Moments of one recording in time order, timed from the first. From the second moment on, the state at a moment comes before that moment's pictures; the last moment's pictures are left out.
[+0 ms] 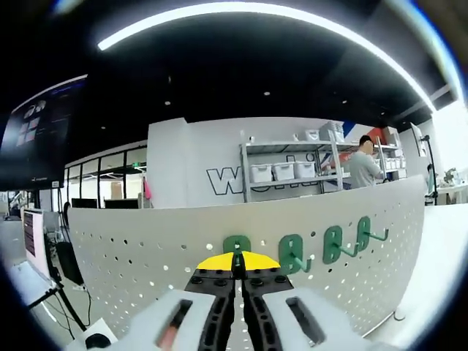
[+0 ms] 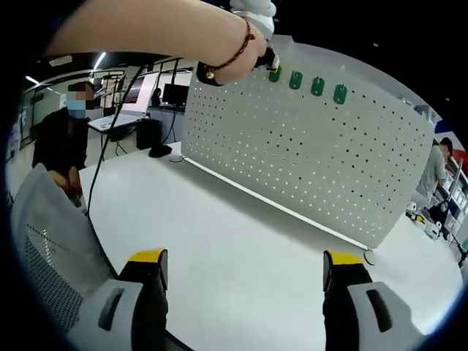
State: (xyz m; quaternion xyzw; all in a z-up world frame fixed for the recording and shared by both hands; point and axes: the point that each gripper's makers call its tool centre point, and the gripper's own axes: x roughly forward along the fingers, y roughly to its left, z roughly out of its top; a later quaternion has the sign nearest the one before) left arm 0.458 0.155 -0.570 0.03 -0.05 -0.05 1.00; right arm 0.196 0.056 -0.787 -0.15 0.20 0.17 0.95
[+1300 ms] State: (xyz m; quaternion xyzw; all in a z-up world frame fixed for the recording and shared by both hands) left arm 0.385 0.188 -0.588 0.02 0.02 -0.18 0.98; right arm 0.198 0.044 -0.784 -0.15 0.20 0.14 0.96
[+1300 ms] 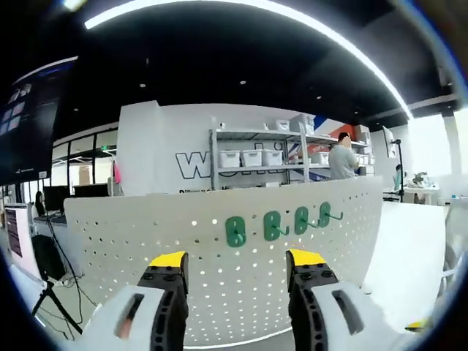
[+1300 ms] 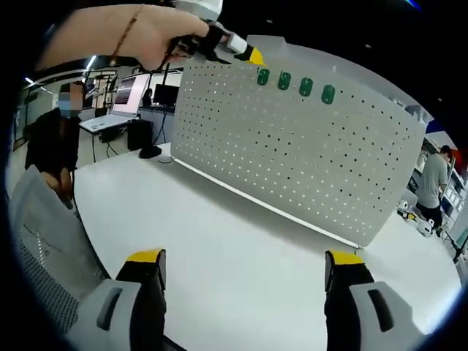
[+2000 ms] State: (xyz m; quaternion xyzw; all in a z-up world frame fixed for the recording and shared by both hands) left arm 0.286 0.246 -0.646 -0.02 0.10 -0.22 0.97; right arm 0.199 0.042 -0.788 -0.15 0.21 0.14 0.96
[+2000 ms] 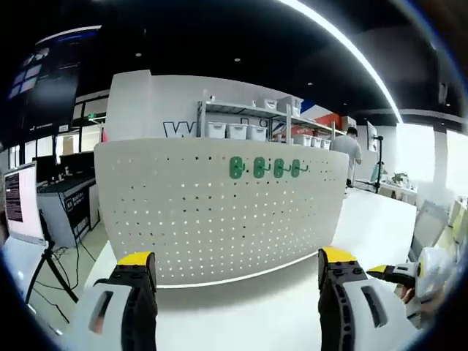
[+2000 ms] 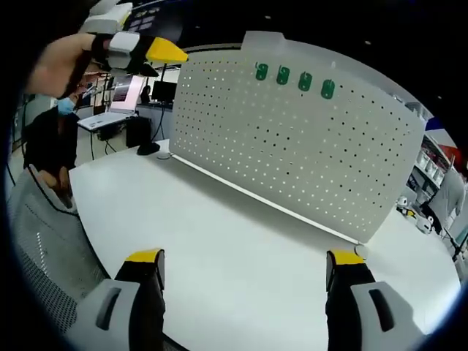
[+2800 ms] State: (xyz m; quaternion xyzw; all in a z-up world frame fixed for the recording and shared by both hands) left arm 0.207 0.249 -0.734 -0.07 0.16 -0.25 0.95; right arm 0.198 0.043 -0.787 -0.16 0.21 0.14 0.95
